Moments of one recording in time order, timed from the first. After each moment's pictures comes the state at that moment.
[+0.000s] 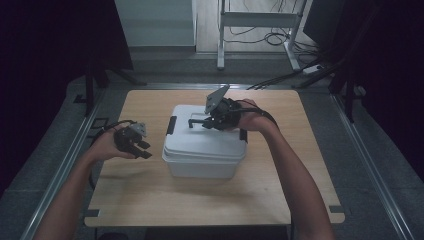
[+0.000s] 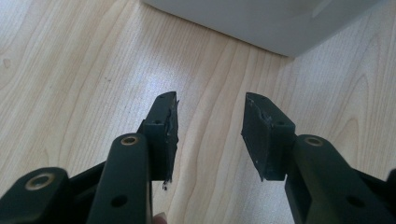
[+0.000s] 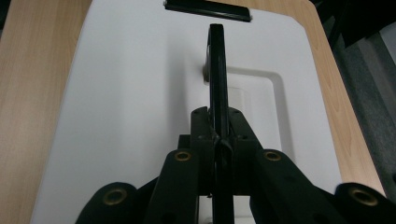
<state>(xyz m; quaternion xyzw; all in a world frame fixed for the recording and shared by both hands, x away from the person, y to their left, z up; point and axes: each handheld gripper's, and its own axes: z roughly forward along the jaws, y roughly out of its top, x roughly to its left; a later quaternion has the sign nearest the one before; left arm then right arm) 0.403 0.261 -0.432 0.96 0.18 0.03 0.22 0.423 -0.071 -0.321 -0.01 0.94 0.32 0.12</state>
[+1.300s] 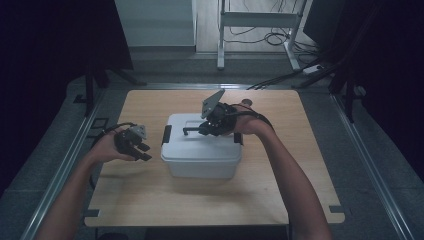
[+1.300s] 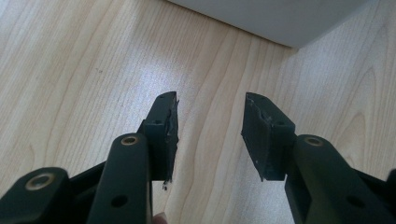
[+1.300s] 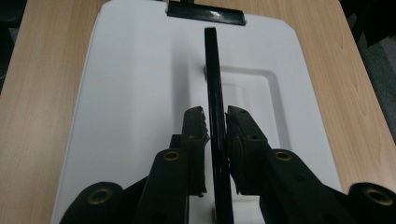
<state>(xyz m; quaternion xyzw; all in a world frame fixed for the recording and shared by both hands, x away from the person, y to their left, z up) 0.403 0.263 -0.443 0.96 0.19 0.02 0.22 0.421 -0.063 -0.336 -0.02 0.94 0.32 0.09</state>
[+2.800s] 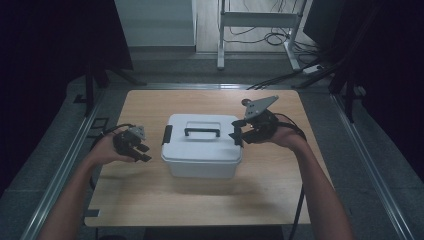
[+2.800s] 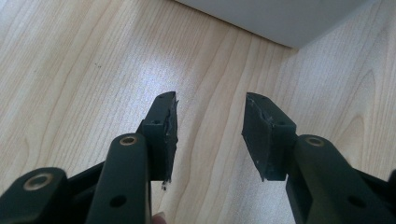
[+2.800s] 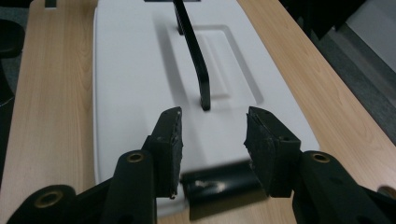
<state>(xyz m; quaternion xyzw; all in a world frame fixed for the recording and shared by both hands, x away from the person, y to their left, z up) 0.398 0.266 -0.445 0.95 0.21 0.02 0.23 0.395 -0.169 -0.335 0.09 0.90 0.40 0.12</state>
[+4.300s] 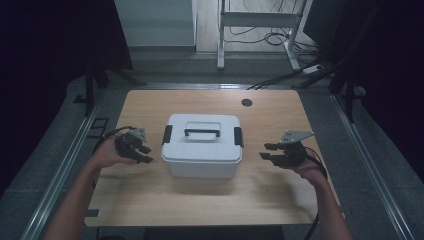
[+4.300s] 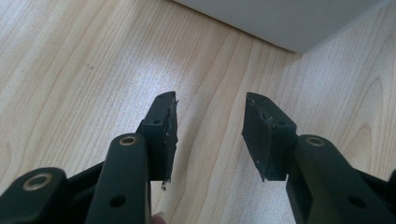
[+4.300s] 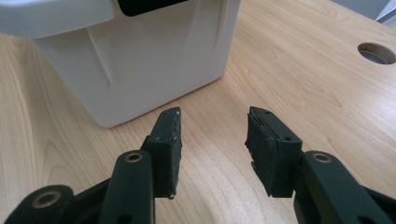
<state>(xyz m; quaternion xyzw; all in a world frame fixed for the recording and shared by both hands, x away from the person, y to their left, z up) 0.396 0.265 -0.456 0.95 0.21 0.03 0.24 0.374 -0.272 -0.445 0.25 0.86 0.43 0.13</state>
